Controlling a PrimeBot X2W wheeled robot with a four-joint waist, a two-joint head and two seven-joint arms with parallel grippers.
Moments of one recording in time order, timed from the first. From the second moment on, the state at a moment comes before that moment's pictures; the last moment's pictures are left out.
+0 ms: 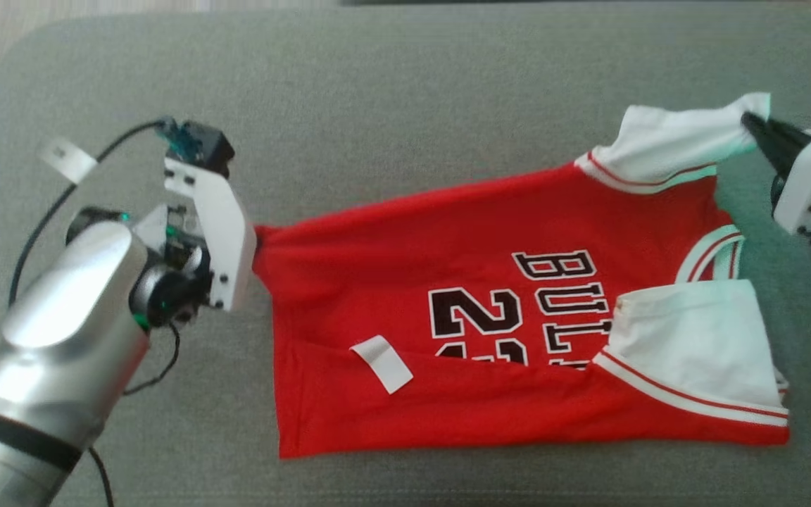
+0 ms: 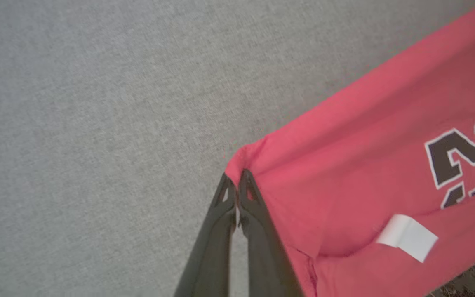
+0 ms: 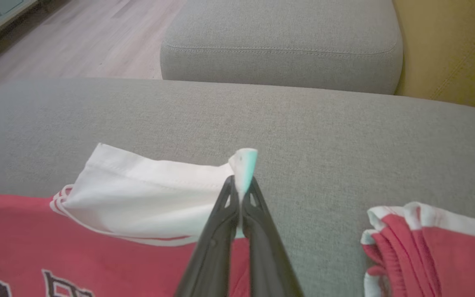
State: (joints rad) left arm -0.78 0.41 -0.81 0.53 -0.79 -0.03 0.68; right arm -0.97 -0.72 1.14 0.74 1.24 0.12 0.11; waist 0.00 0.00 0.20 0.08
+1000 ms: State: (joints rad) left arm -0.62 0.51 -0.92 0.36 -0.88 -0.09 0.88; right arm -0.76 -0.87 1.26 0.46 1.36 0.12 0.47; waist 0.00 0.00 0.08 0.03
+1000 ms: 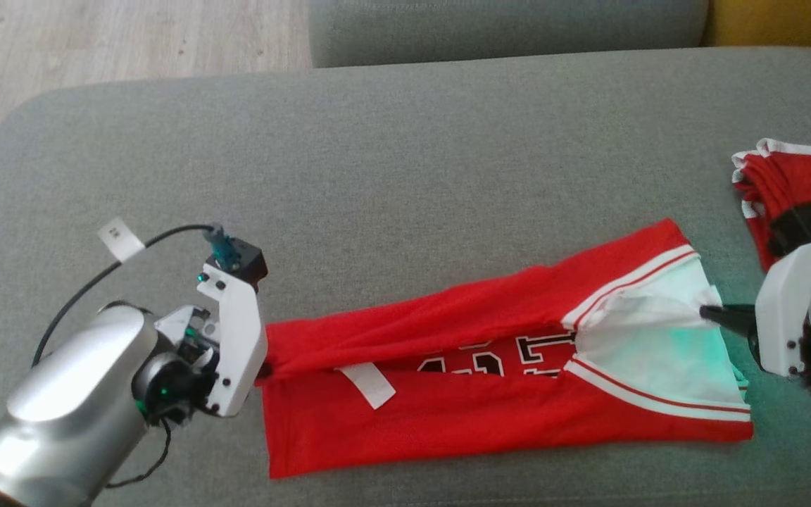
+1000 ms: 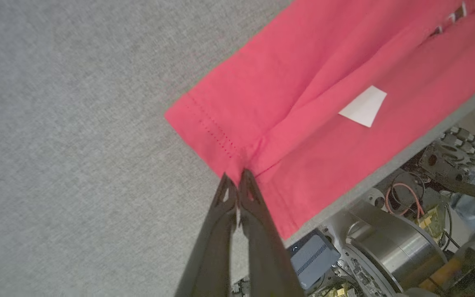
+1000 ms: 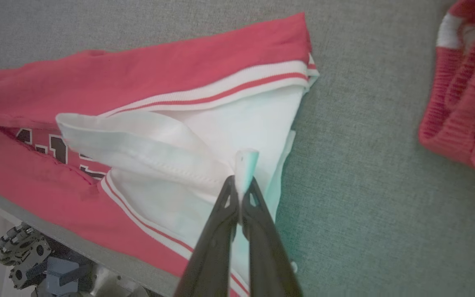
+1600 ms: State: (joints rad) left arm -0.56 0.53 -0.88 0.37 -0.87 -0.08 0.71; right arm -0.68 -0.86 1.19 0.46 1.43 0.12 0.47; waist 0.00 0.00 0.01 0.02
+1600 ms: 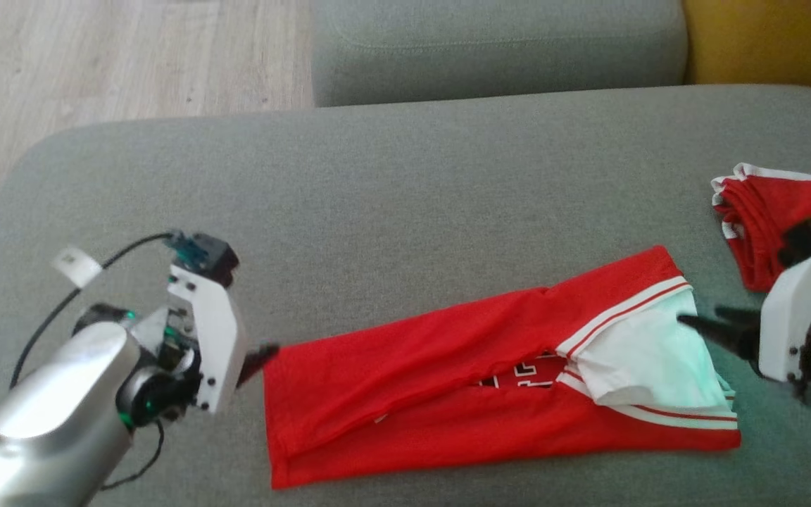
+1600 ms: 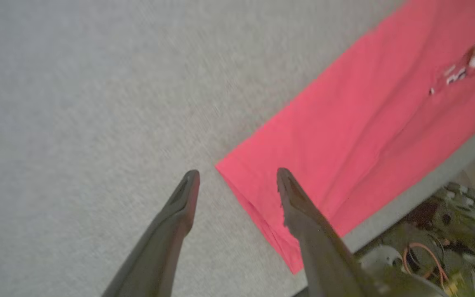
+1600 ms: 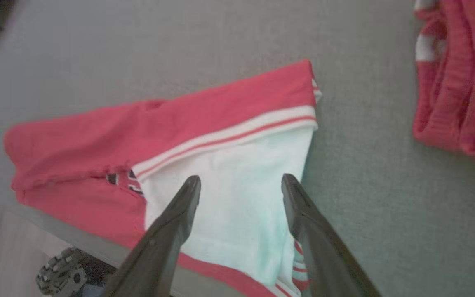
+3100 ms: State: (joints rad) left arm -0.04 0.15 -0.30 0.14 -0.38 0.24 -0.25; right arm -0.18 -0.33 0.12 0.51 0.61 0.12 0.12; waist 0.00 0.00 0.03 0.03
